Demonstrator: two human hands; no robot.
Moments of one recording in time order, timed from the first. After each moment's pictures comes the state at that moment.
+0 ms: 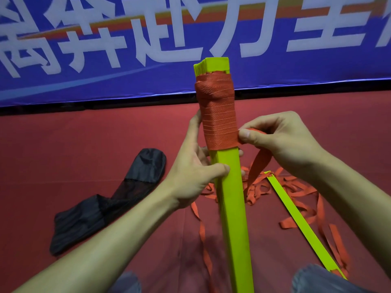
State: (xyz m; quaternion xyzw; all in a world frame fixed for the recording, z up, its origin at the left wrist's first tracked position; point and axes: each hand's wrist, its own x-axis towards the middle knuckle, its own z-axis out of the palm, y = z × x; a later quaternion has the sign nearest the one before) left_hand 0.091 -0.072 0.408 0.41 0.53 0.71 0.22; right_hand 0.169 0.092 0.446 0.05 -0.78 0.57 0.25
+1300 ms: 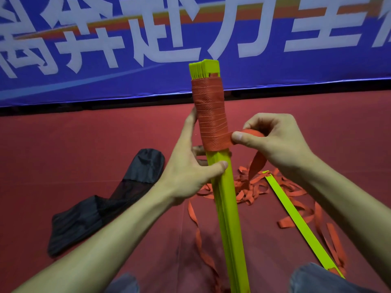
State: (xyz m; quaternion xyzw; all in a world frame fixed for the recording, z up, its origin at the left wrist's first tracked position) left_hand 0.084 -0.078 0.408 0.41 0.63 0.65 0.10; right_hand 0.164 0.088 0.439 -0.01 -0.78 0.54 0.31
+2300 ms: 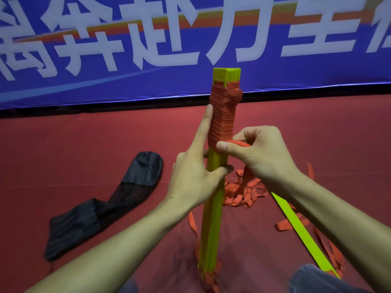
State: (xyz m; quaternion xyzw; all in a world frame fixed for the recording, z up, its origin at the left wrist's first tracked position) left_hand 0.101 -0.072 0.411 0.39 0.77 0.51 -0.05; right_hand 0.162 0.065 0.433 -0.07 -0.78 0.54 0.31
